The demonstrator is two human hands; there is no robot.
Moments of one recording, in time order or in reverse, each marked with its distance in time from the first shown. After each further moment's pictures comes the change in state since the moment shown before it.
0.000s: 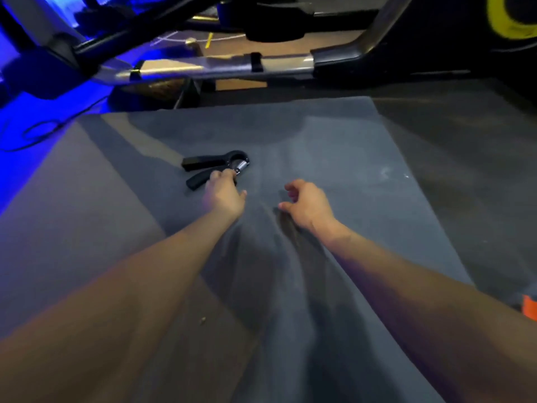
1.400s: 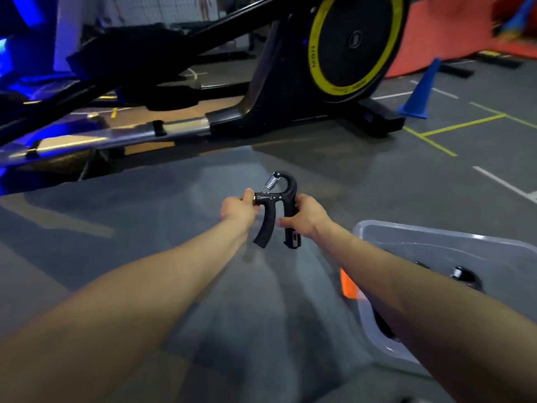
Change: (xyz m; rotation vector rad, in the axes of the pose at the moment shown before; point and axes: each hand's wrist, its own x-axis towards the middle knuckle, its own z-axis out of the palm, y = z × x) left_hand -0.135 0.208 0.019 -0.777 -0.272 -0.048; right_hand -0.124 0.066 -0.192 0.141 0.195 0.222
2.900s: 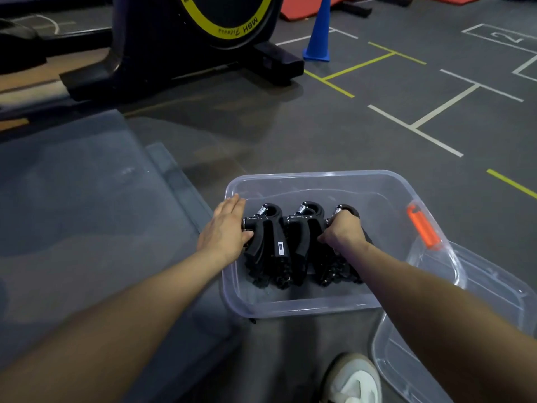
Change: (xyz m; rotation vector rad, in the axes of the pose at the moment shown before) left_hand -0.106 -0.070 0.186 1.005 -0.508 0.623; right_hand -0.062 0.278 -0.147 -0.137 0.325 0.636
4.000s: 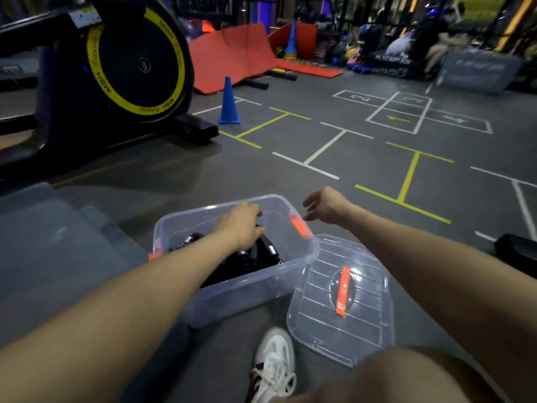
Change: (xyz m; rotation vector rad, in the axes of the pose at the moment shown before) left_hand -0.088 0.200 -0.058 0.073 -0.111 0.350; right_hand -0.132 0.077 -0.221 -0.035 0.086 -0.265
